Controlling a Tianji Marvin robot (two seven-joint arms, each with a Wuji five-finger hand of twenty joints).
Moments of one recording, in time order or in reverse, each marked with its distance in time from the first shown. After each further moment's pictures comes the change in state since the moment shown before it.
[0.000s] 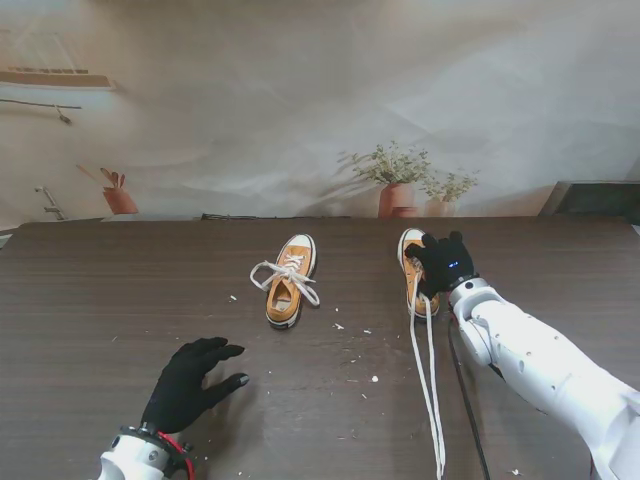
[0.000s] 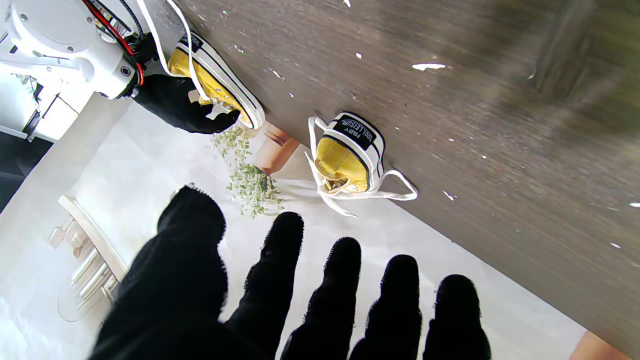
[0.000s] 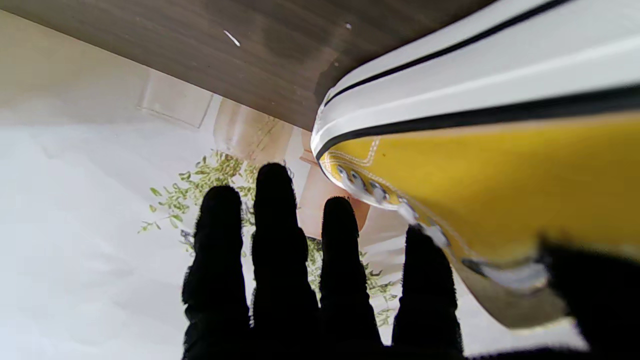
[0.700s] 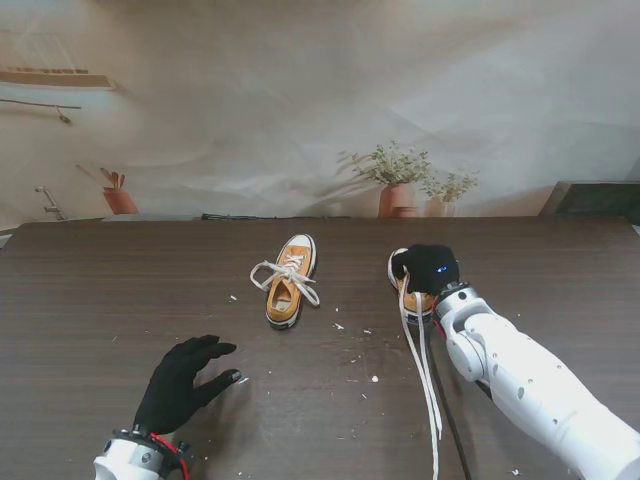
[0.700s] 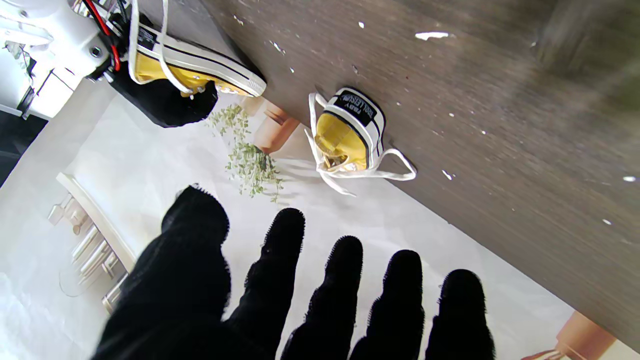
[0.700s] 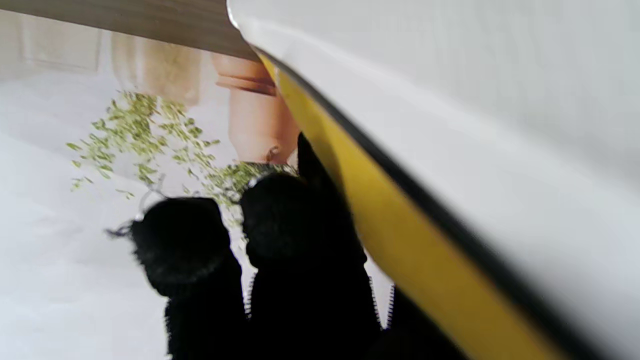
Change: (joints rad) left arm 0.022 -0.012 -0.022 -0.008 -0.011 -0.020 0.047; right arm -0.215 0.010 0.308 -0.277 -0.134 -0.124 -0.053; left_hand 0.016 0.002 0.002 0.000 0.024 0.002 0.014 0.000 0.012 0.010 0.002 0.000 0.026 0.021 0.026 0.000 0.026 0.035 0.023 0.000; right_hand 0.422 -0.084 0.065 -0.083 0.670 -0.071 -0.007 0.374 0.673 0.045 0.129 0.177 0.482 -0.127 0.984 0.313 0.676 0.114 0.567 0.254
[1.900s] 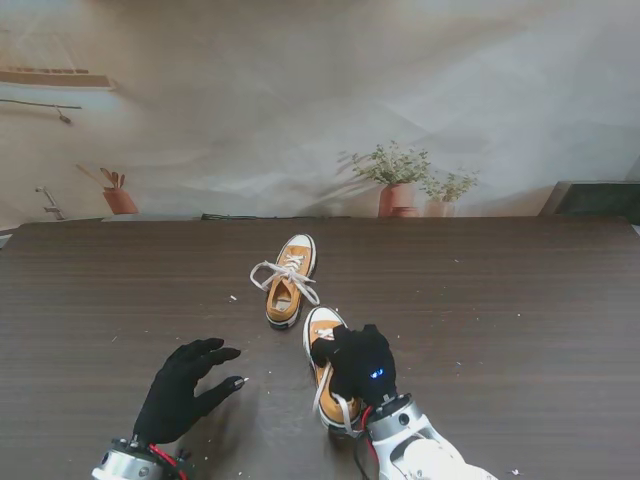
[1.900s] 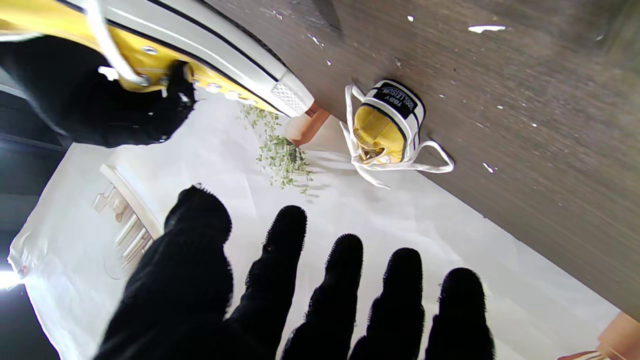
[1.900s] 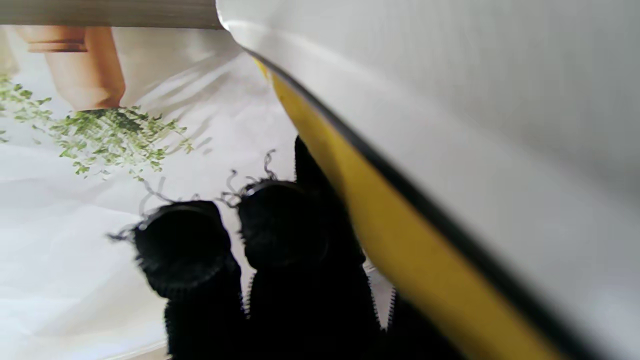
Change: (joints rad) left arm 0.038 -0.005 -0.002 -0.017 0.035 -0.089 0.055; right arm -0.515 0.001 -0.019 -0.642 -0.166 0.243 -0.092; left_hand 0.011 0.000 -0.001 0.000 0.023 0.010 0.001 0.000 0.010 0.001 0.011 0.000 0.014 0.001 0.001 0.000 0.009 0.000 0.000 0.000; right_hand 0.011 -0.006 0.000 0.000 0.029 -0.029 0.047 0.103 0.000 0.012 0.025 0.040 0.000 0.005 0.031 0.005 -0.020 0.007 0.022 0.038
